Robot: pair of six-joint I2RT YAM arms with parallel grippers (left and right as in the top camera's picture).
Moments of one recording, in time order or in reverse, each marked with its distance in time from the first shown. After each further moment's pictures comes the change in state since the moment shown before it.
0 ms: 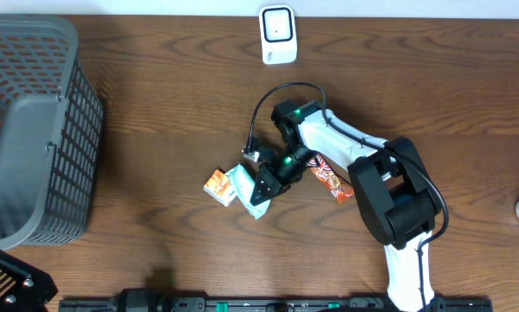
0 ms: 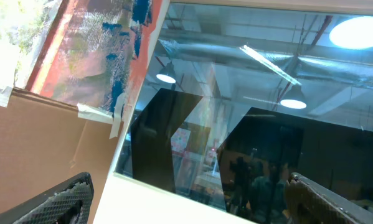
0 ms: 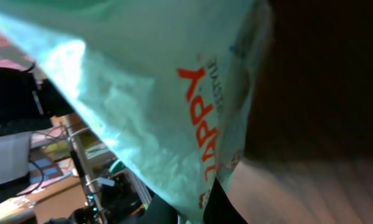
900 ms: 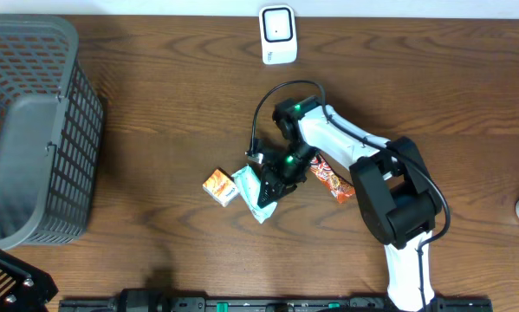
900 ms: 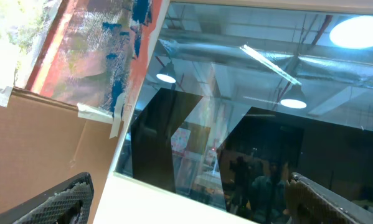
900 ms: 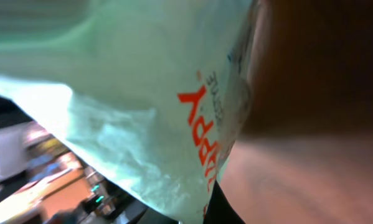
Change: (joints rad) left arm 0.000 0.000 0.000 -0.001 0.000 0.000; right arm -0.008 0.000 0.053 -0.158 0.046 -0.022
